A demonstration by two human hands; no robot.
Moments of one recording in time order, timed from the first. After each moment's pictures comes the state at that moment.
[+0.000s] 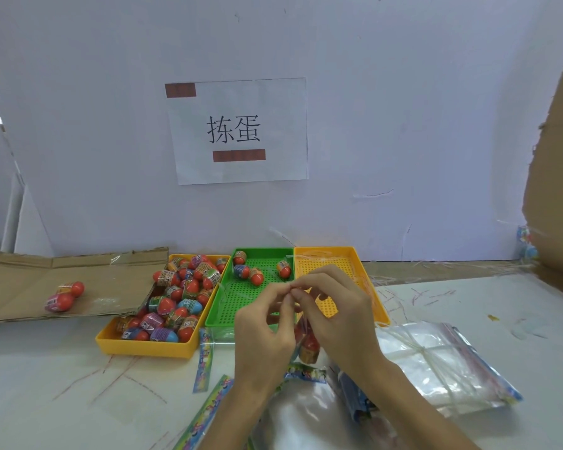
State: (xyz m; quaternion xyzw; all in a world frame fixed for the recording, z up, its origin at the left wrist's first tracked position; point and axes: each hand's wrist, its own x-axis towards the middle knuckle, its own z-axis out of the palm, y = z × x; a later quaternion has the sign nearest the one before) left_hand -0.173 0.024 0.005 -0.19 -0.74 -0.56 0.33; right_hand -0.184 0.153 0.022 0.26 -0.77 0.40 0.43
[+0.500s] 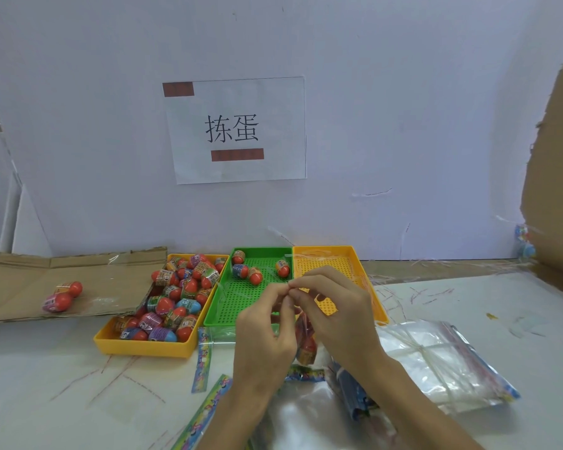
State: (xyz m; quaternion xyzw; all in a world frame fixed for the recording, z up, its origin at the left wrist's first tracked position) left_hand -0.175 0.023 -0.002 -0.21 -0.76 -0.51 0.35; right_hand -0.190 0.159 0.017 0.28 -0.76 0.40 0.42
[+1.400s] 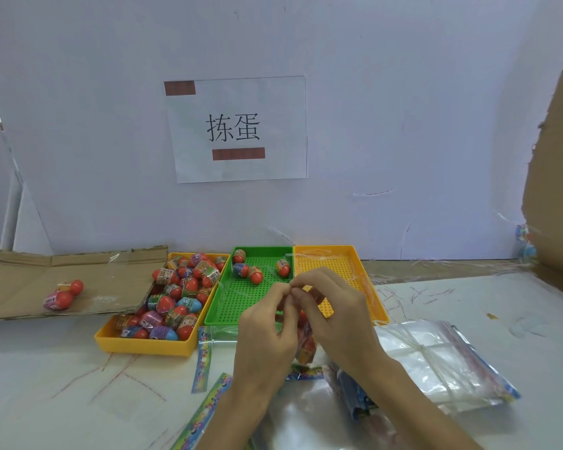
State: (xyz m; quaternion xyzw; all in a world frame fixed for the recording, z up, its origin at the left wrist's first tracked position) left_hand -0.176 0.022 -0.001 -0.23 -0.77 -0.48 0.35; right_hand -0.187 0.156 0.020 0.30 -0.77 0.39 0.41
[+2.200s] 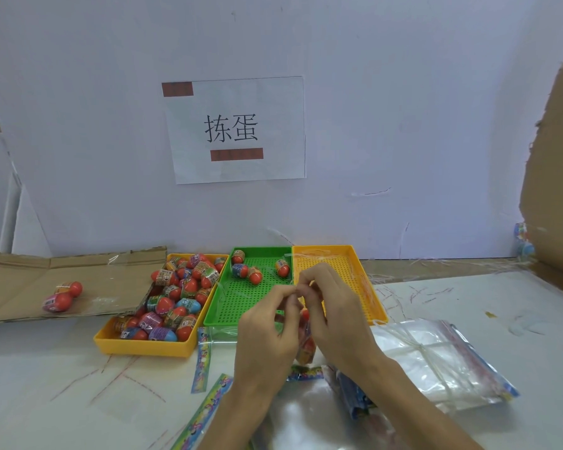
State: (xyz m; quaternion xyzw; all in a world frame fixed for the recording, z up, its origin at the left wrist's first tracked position) left_hand -0.177 0.025 -0.003 -0.22 -0.77 -0.49 0.35; right_hand -0.186 0.153 0.020 0.27 -0.79 0.39 0.39
